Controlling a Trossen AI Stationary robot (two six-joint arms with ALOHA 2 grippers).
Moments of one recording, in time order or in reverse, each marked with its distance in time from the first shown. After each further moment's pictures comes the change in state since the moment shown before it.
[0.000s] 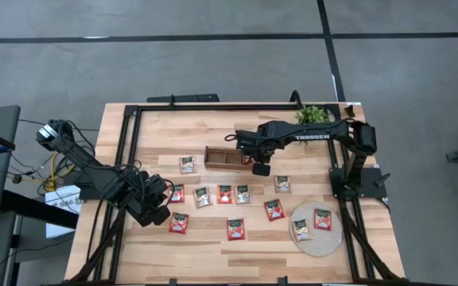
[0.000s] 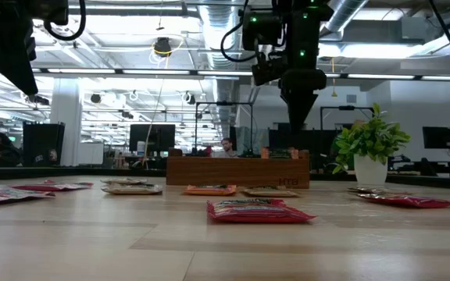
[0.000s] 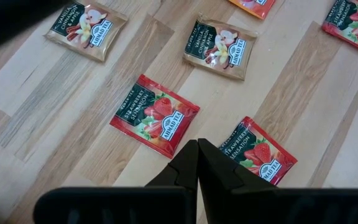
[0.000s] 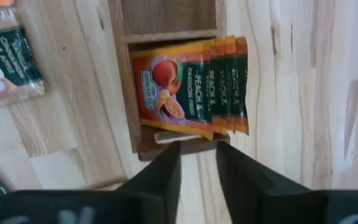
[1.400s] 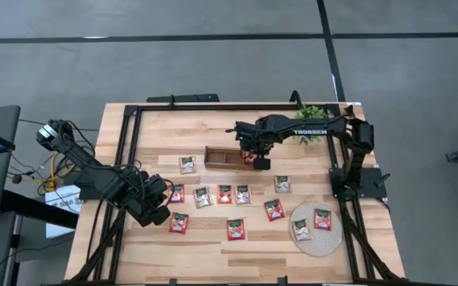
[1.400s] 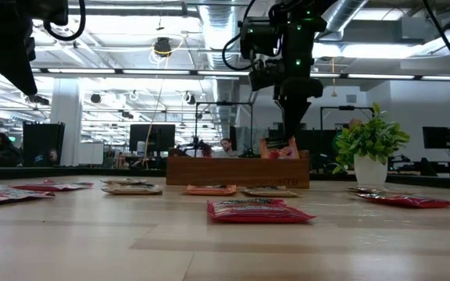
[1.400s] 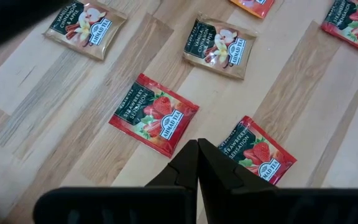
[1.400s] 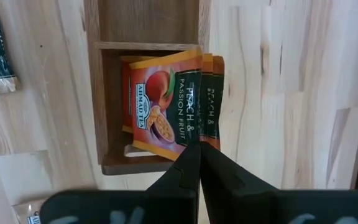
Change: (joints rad) left arm 0.000 0.000 0.000 0.001 0.003 -0.003; right arm -0.072 0.018 0.000 0.061 -0.028 -0.179
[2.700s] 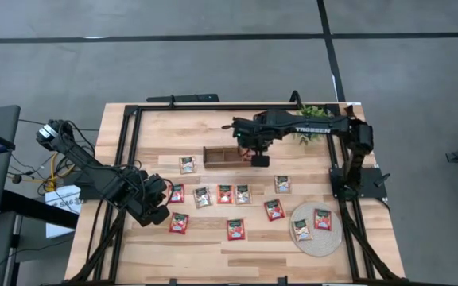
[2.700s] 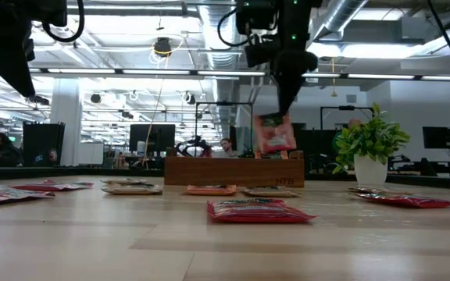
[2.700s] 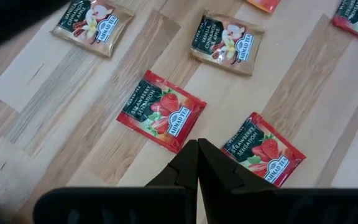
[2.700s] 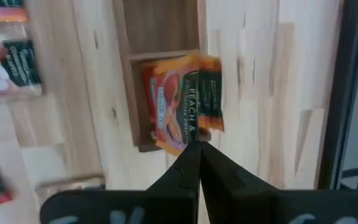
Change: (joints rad) left arm 0.000 0.000 0.000 -0.024 0.003 0.001; right arm 0.019 0.005 0.180 -0.152 0.030 0.010
